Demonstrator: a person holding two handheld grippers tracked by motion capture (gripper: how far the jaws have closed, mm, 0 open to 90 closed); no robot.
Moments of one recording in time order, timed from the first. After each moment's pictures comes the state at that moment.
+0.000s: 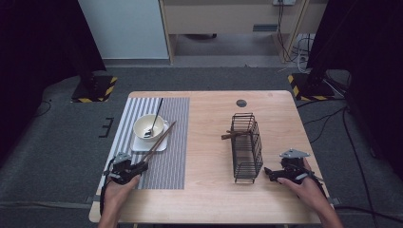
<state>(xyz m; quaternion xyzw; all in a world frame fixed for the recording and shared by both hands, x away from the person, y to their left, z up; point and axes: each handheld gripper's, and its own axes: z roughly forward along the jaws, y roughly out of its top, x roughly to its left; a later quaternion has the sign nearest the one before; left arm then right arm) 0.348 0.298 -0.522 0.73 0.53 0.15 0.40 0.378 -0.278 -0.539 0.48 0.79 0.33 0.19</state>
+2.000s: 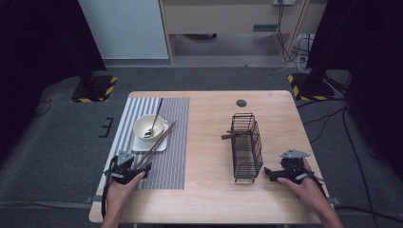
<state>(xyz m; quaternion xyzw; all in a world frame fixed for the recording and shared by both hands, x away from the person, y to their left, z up) 0.351 0.294 -0.522 0.74 0.51 0.23 0.38 0.378 -0.278 -0.539 0.47 0.79 0.33 0.19</state>
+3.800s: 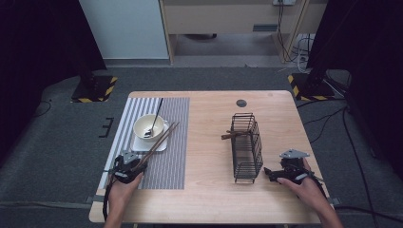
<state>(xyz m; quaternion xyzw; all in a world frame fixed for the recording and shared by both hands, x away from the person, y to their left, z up) 0.355 0.287 -0.526 0.76 0.52 0.24 0.31 0.378 -0.278 -0.539 0.47 0.79 0.33 0.19</state>
